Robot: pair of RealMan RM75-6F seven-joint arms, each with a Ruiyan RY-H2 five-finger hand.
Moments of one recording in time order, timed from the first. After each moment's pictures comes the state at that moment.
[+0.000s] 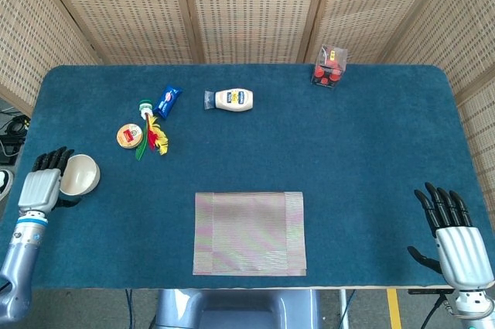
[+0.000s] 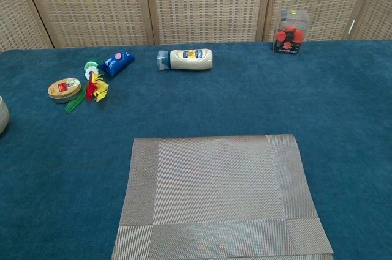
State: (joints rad) left arm -0.32 -1.38 -0.18 -1.23 1.26 1.09 0.02; right arm 0.01 -1.06 0.02 -1.76 -1.65 1.58 -0.12
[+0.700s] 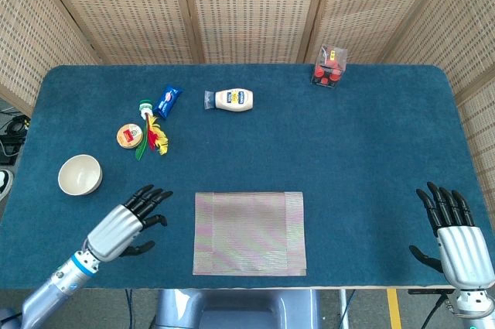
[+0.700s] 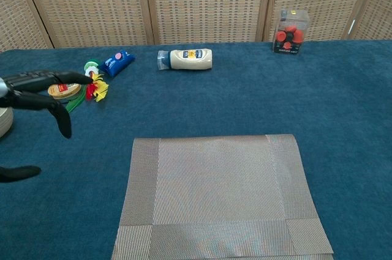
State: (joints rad) left arm -0.39 -1.32 0.06 -1.55 1.93 1.27 -0.05; right arm 0.01 -1.06 0.03 -1.76 -1.64 1.58 -0.13
